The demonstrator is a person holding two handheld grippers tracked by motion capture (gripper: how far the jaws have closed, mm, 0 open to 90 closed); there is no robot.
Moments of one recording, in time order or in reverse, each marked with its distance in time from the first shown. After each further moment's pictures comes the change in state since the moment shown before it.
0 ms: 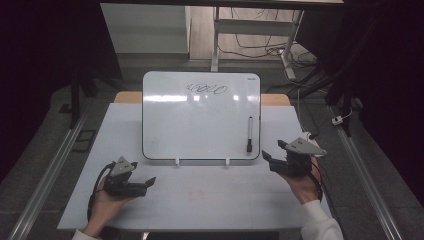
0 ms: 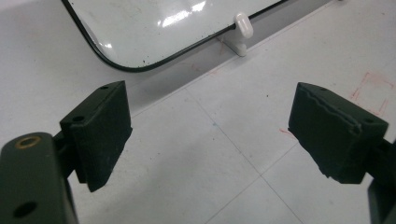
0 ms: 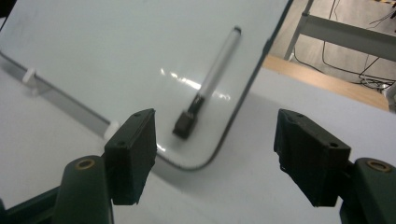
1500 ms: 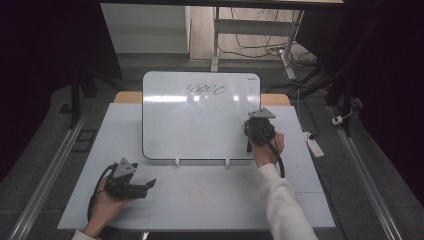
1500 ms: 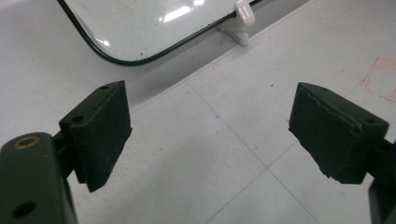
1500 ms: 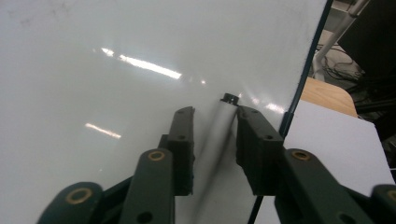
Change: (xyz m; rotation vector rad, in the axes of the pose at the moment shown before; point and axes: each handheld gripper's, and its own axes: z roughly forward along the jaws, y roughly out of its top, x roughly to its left) left arm -0.001 -0.003 0.003 0.024 0.013 0.041; right arm 0.023 0.053 0.115 0.151 -0.296 0.031
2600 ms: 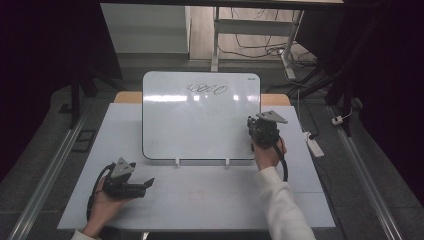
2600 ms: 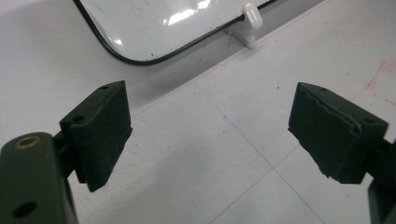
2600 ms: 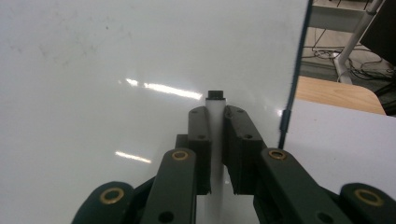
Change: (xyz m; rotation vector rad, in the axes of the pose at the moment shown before) left arm 0.003 -0.002 -0.004 -0.021 0.017 -0.017; right arm -0.012 -0.010 -0.017 -0.112 0.098 0.153
